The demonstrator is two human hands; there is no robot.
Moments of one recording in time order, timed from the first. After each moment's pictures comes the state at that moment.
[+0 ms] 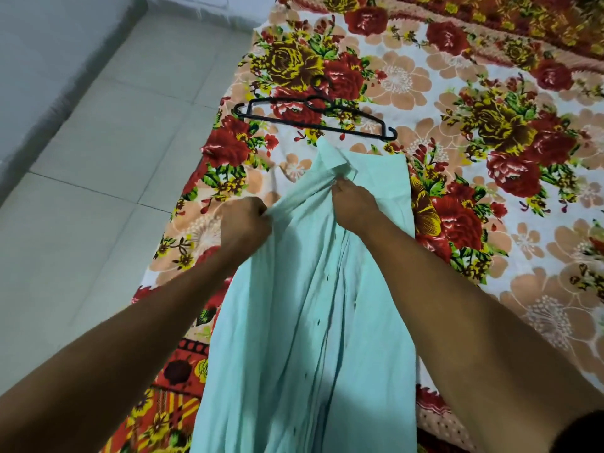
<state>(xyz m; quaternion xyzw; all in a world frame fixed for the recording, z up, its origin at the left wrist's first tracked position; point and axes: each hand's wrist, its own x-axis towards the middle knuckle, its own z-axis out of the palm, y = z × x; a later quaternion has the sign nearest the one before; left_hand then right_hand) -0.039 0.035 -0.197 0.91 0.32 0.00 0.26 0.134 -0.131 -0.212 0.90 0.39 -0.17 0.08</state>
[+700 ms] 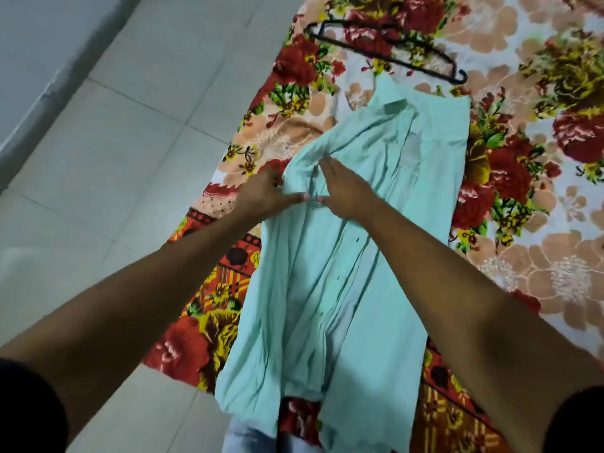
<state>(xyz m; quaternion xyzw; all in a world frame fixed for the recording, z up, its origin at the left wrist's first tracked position) -0.183 0.031 -0.182 0.84 0.38 -0.09 0.38 -0.025 -0.111 -0.216 0.83 0.50 -0.23 -0.01</state>
